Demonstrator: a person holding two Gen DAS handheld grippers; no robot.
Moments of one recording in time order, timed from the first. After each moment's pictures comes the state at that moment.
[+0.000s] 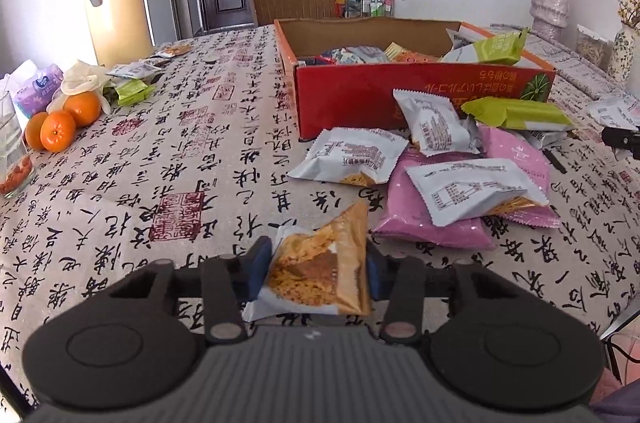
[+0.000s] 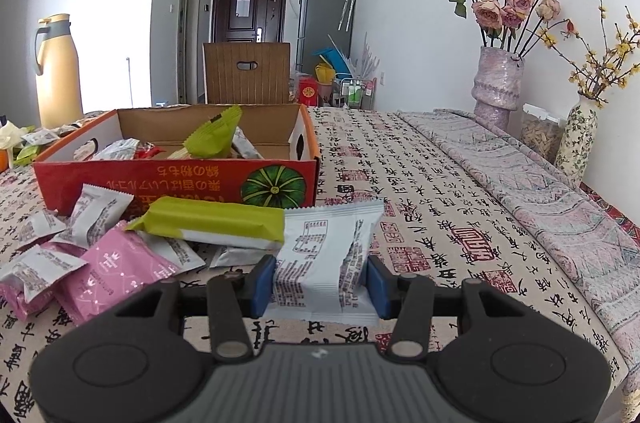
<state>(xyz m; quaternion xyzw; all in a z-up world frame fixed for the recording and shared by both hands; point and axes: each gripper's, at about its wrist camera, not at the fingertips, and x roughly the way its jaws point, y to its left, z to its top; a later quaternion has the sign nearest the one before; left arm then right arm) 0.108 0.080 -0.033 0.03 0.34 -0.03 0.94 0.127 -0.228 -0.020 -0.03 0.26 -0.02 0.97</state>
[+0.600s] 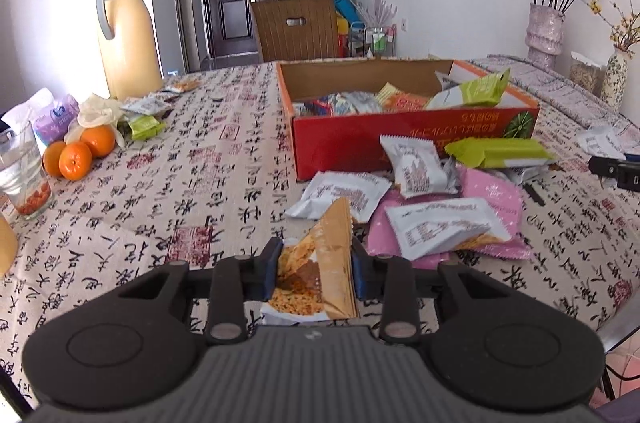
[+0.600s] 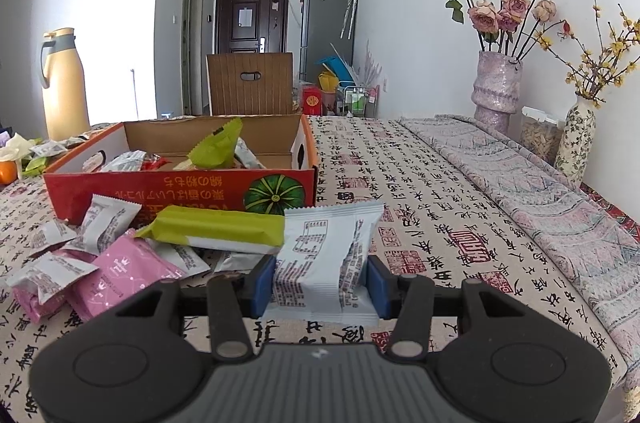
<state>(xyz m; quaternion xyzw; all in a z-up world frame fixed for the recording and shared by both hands) 0.089 0.070 -0.003 0.03 0.30 -0.03 0.95 0.115 -0.236 -0.014 -0.02 0.25 -0.01 0.97</state>
